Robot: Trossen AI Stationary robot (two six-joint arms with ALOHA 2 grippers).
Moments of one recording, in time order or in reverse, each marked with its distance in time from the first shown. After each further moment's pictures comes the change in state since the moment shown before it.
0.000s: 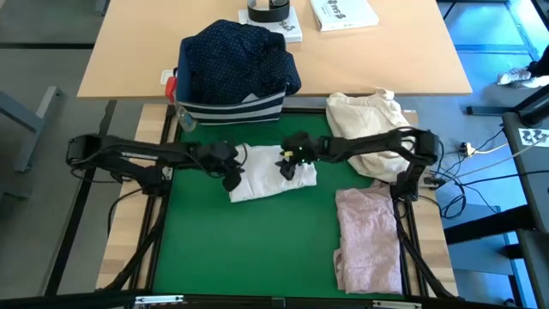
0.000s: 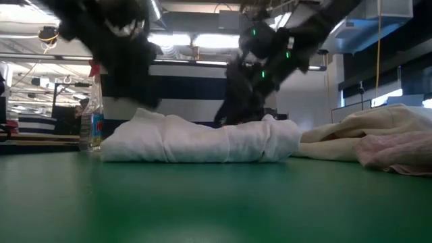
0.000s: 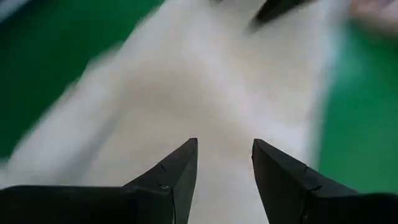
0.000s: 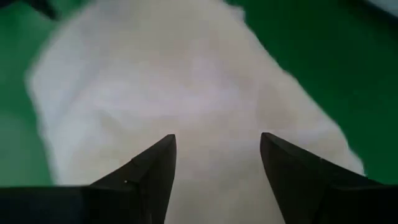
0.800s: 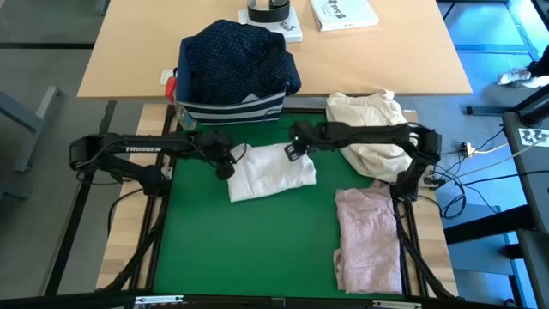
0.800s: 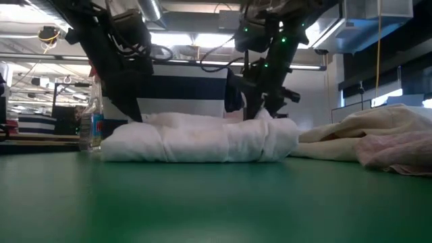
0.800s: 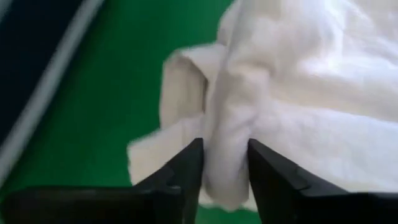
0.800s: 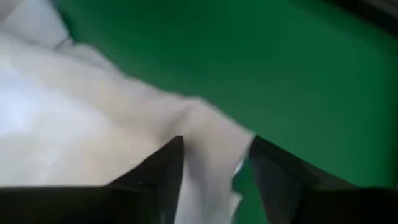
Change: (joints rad) left arm 0.173 0.031 0.072 -0.247 -0.048 0.318; right arm -0.050 -0.026 0.248 -0.677 0.320 0.419
